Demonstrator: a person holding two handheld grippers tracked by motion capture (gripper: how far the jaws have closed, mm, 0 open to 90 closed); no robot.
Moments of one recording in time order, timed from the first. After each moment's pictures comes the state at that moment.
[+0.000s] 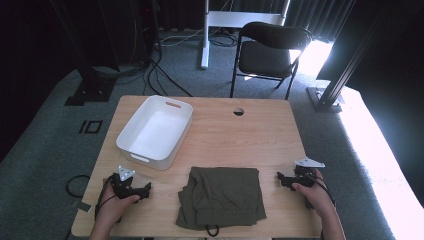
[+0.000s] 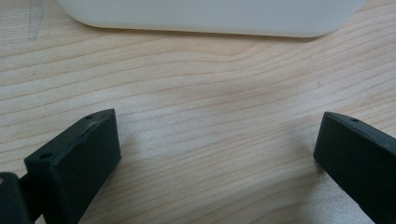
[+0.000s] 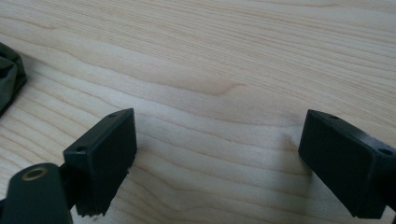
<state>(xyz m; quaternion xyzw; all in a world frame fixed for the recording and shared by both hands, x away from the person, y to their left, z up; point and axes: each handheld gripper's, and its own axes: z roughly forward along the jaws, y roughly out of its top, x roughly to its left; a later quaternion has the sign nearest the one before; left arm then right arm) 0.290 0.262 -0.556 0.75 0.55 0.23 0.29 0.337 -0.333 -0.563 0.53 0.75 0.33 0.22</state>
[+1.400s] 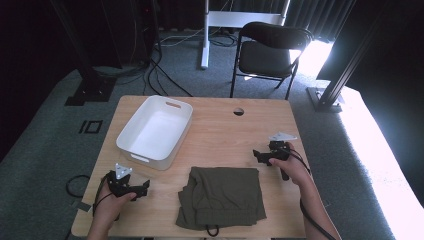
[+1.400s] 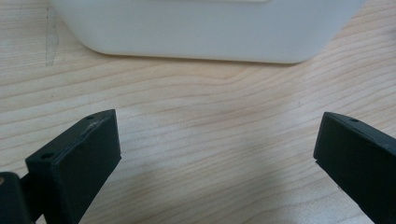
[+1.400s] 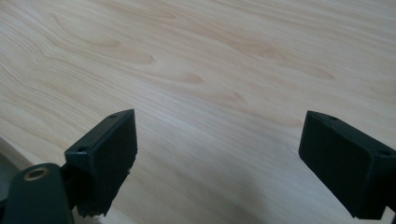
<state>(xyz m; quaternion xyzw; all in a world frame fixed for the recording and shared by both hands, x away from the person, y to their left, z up) 0.289 0.264 -0.538 0.74 0.55 0.23 0.31 0.416 -0.254 -0.527 0.46 0.78 0.37 0.21</state>
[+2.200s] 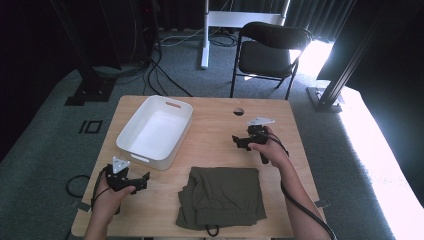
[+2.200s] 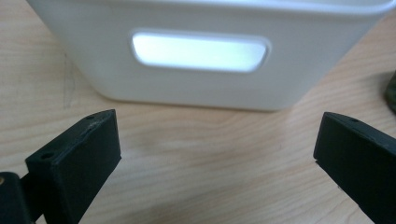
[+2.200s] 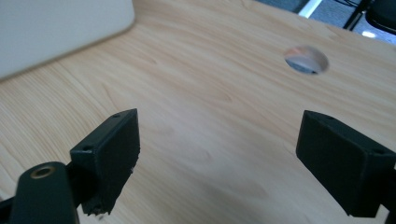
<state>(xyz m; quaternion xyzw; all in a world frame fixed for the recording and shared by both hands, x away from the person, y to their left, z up) 0.295 0.262 -0.509 0.72 0.54 0.25 0.35 0.459 -0.184 -0.499 0.41 0.79 0.41 0.20</state>
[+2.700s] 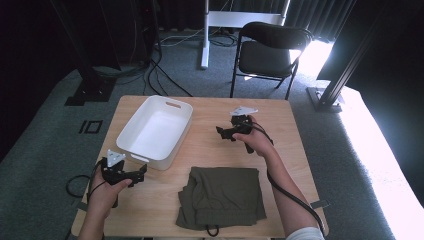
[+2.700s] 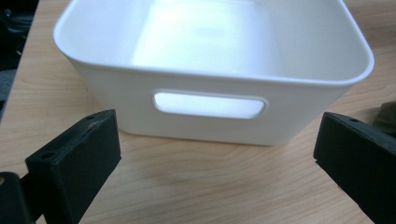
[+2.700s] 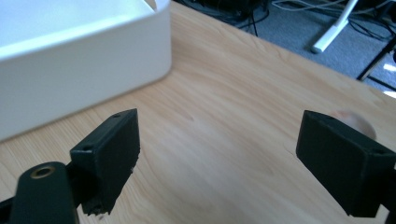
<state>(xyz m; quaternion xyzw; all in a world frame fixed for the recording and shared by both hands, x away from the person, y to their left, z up) 0.301 0.267 -0.485 0.71 0.55 0.26 0.36 0.480 -0.135 -0.476 0.37 0.80 0.43 0.20</state>
